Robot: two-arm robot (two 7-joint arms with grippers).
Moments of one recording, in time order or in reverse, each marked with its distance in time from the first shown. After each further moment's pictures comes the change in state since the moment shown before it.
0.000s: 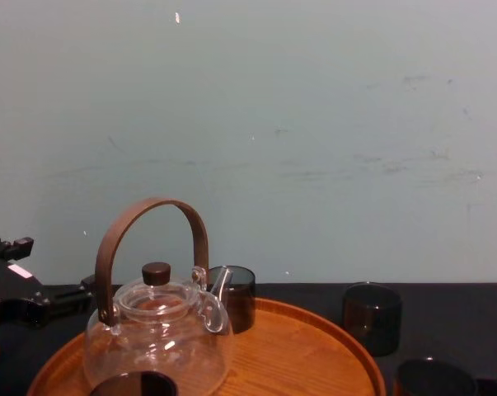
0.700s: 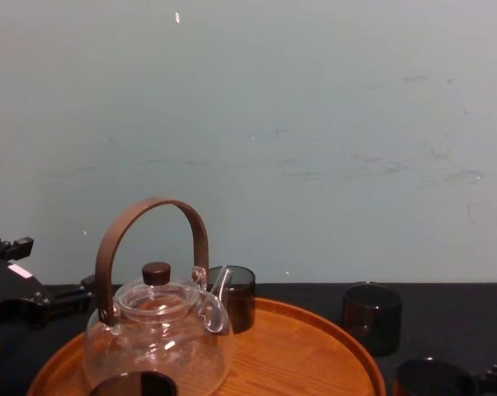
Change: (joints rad) left arm 0.000 0.000 0.000 0.000 0.000 0.000 0.000; right arm 0.066 -0.035 -0.021 0.066 0.016 0.030 0.034
